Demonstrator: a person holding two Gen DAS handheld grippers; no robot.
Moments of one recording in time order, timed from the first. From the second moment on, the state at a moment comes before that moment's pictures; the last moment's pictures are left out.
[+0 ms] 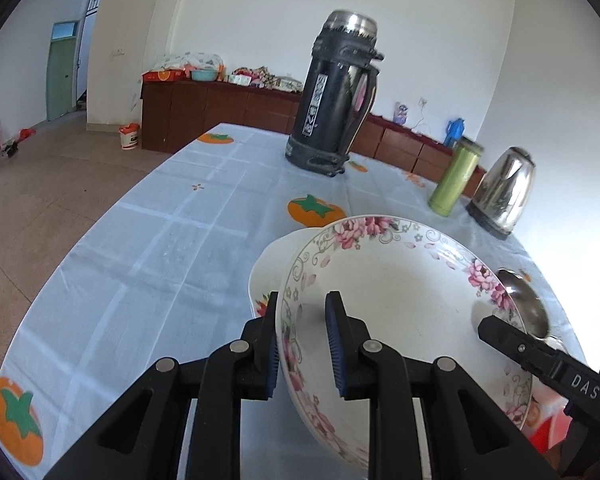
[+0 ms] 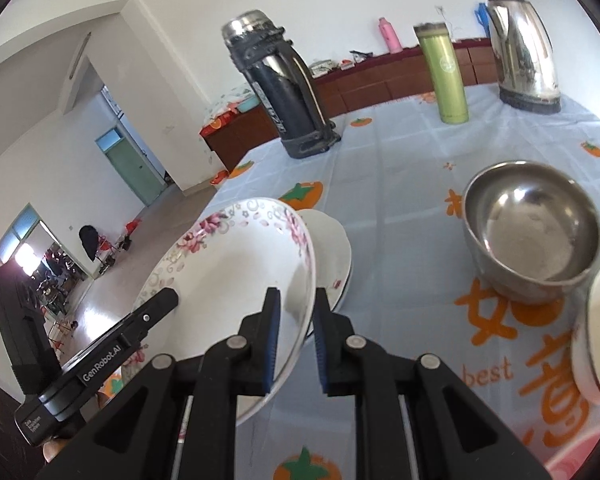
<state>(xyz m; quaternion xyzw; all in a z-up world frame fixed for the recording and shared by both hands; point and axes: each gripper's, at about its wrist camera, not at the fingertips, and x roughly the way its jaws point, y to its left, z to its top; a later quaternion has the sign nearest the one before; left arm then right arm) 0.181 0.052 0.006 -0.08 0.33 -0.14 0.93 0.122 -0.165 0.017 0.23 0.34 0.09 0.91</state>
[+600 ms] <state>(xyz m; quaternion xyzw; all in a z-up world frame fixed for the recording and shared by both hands) 0.218 0.043 -0.017 -0.08 0.35 -0.12 0.93 0.154 -0.159 -0.009 0.21 0.36 0.05 0.91</state>
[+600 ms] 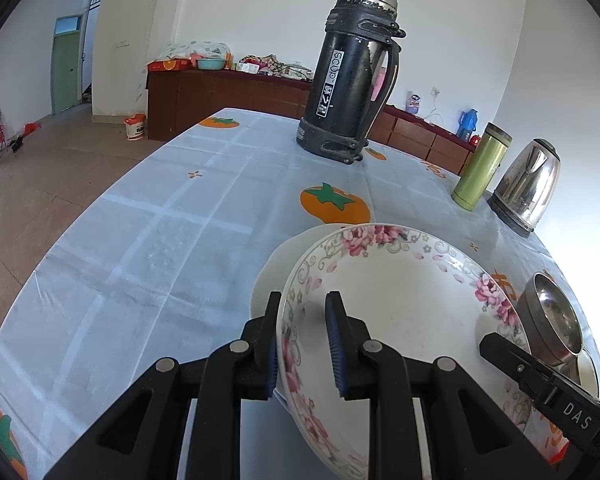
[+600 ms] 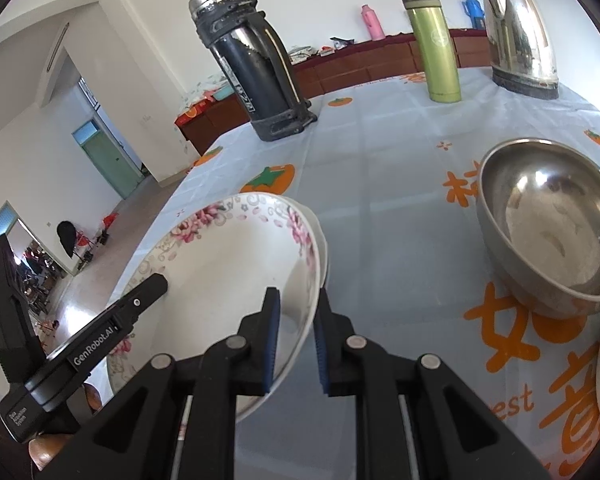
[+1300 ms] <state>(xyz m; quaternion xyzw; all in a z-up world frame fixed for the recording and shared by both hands) 0.225 0.036 -0.024 -0.07 0.35 -0.11 0.93 0.162 -0.149 -0.013 0.15 0.35 0.02 0.93</state>
